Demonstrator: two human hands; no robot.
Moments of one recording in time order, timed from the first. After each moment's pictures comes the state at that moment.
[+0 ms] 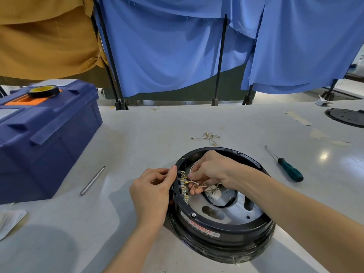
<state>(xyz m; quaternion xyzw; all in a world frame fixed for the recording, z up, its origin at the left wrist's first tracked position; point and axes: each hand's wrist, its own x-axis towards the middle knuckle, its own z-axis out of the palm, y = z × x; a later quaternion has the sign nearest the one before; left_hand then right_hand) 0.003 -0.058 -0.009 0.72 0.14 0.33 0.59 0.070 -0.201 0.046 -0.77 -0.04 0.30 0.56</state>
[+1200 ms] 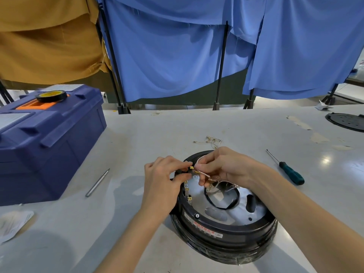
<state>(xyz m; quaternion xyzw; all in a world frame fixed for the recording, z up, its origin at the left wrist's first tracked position) -0.001 -0.057 0.032 0.86 -0.05 0.27 0.43 0.070 -0.224 0.061 -0.71 -0.14 0.31 0.62</state>
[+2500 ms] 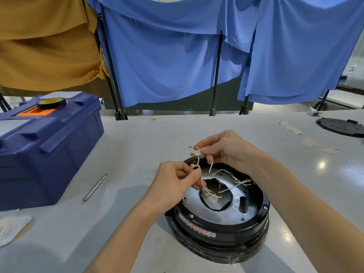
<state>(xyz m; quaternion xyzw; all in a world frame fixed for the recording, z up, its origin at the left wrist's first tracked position) -0.006 -0.070 0.057 0.80 -0.07 0.04 0.59 0.081 -0.237 0.093 -0.72 -0.13 0.17 0.67</state>
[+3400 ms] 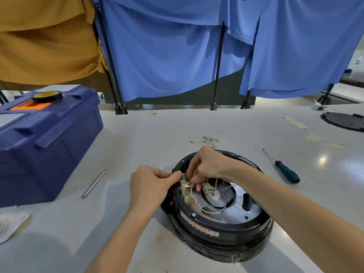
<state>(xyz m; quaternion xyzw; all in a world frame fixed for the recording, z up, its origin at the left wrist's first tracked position) 0.001 -0.044 0.030 0.85 0.15 0.18 0.48 0.084 -0.203 0.053 -0.86 -0.18 0.25 0.41</state>
